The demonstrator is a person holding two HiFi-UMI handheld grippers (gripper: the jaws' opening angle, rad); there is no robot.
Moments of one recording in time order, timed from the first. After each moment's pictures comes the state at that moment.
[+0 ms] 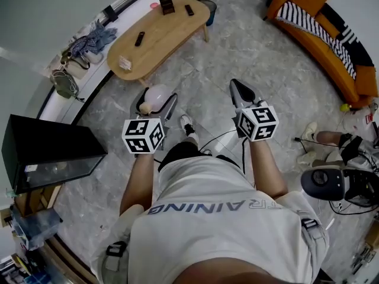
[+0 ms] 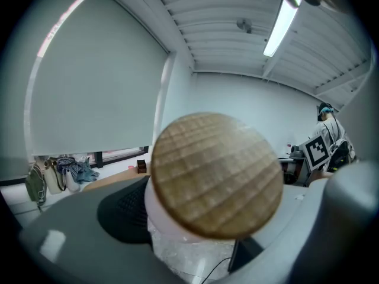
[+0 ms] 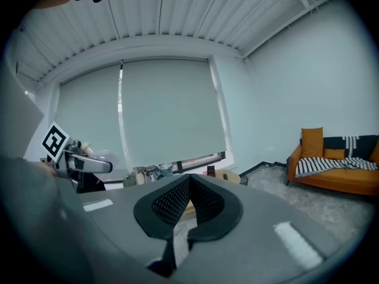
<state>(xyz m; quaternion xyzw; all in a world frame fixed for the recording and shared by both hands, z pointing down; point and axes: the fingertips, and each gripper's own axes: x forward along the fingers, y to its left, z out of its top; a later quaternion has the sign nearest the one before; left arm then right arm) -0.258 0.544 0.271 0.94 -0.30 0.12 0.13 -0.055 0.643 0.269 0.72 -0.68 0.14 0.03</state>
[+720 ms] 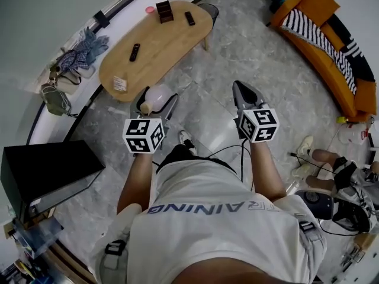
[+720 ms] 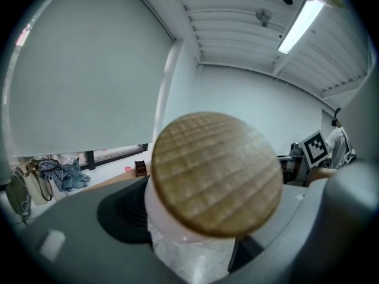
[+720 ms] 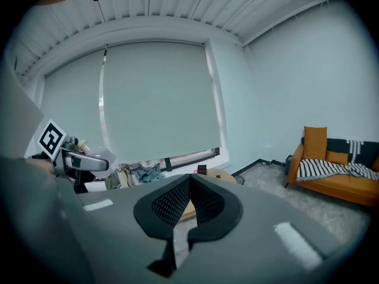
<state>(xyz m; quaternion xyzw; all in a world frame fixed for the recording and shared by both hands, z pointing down) -0.168 0.353 0.291 0.93 -0.29 0.14 0.15 0.041 0.459 0.284 0.73 -0.66 0.17 0.07</state>
